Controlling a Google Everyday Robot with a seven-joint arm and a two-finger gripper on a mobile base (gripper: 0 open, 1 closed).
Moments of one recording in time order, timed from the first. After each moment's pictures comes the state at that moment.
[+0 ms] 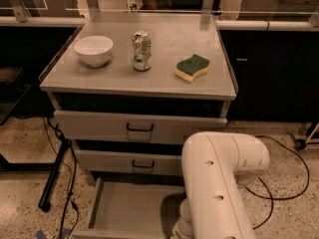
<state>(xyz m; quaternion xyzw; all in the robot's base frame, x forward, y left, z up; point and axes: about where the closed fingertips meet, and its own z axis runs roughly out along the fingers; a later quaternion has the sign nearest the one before) 0.382 -0.071 0.160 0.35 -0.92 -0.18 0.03</state>
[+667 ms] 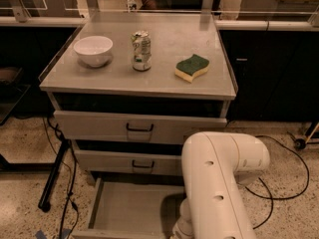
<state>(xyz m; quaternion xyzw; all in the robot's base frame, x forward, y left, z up) 0.382 -0.071 0.160 0.35 -0.92 -0.18 0.03</state>
